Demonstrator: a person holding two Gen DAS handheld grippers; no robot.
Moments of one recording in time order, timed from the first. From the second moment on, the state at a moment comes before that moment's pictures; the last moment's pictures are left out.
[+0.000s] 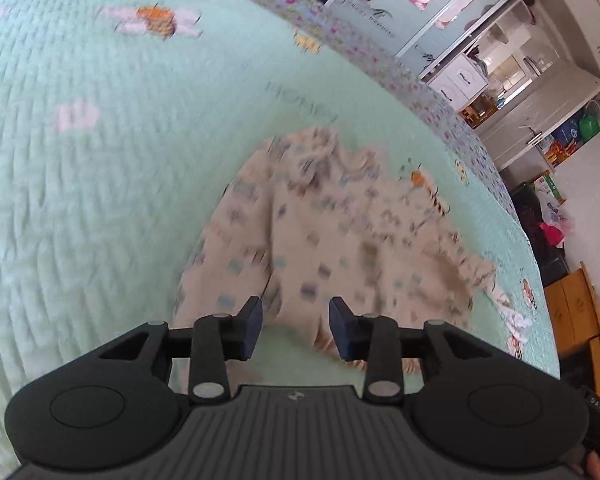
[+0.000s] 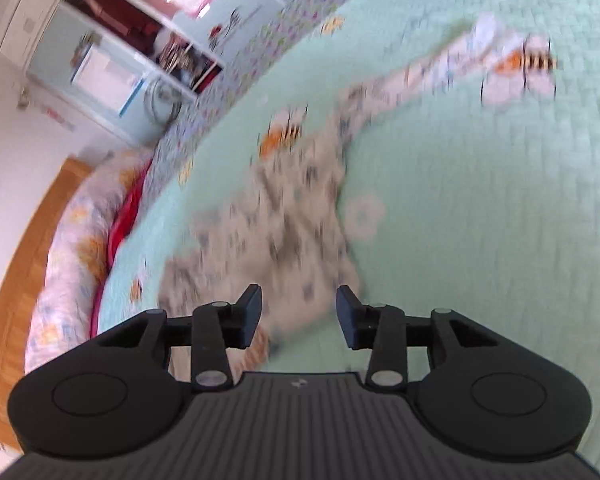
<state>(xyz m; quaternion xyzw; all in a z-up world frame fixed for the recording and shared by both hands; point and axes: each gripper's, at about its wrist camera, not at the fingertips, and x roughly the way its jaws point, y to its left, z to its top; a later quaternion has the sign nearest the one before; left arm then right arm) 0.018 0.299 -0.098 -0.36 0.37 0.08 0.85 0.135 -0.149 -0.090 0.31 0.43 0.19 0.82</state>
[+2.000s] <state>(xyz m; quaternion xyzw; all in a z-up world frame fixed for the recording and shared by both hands) -0.072 0.257 -0.075 -0.22 0.32 -0.04 0.92 0.041 -0.192 -0.089 0.18 0.40 0.04 0.90</state>
